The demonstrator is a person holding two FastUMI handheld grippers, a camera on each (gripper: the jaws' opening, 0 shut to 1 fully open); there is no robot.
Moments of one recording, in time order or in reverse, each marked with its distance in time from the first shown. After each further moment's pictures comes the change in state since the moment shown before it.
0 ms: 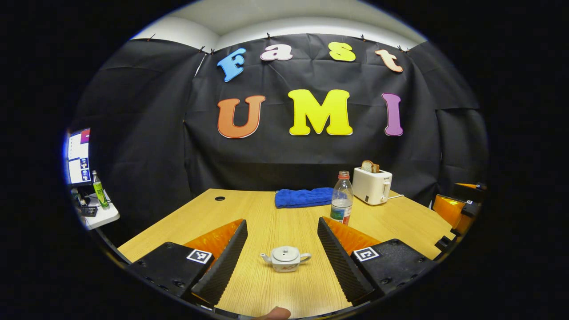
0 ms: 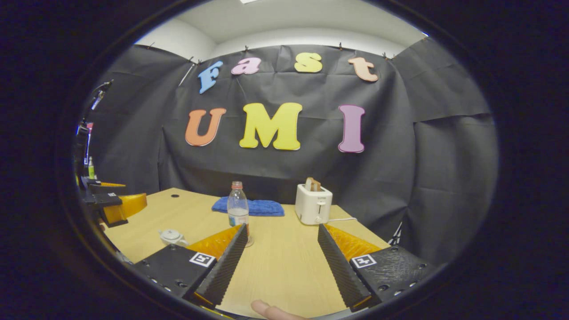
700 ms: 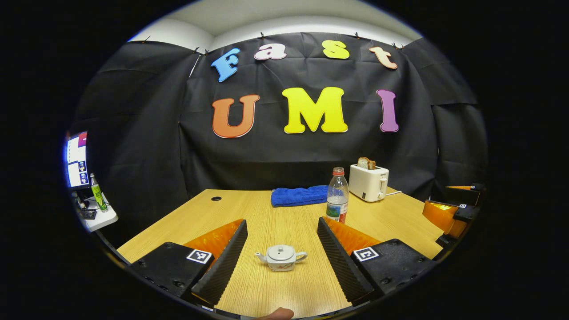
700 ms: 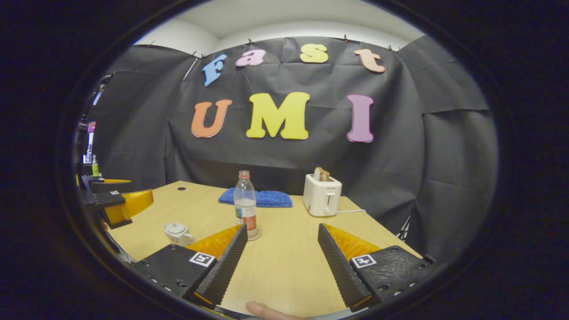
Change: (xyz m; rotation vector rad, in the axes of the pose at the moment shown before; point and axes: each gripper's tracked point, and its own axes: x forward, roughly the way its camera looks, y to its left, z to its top) left arm 0.002 -0.006 -0.006 0.018 0.003 -0.012; right arm 0.008 0.008 -0.023 0.008 0.059 0.049
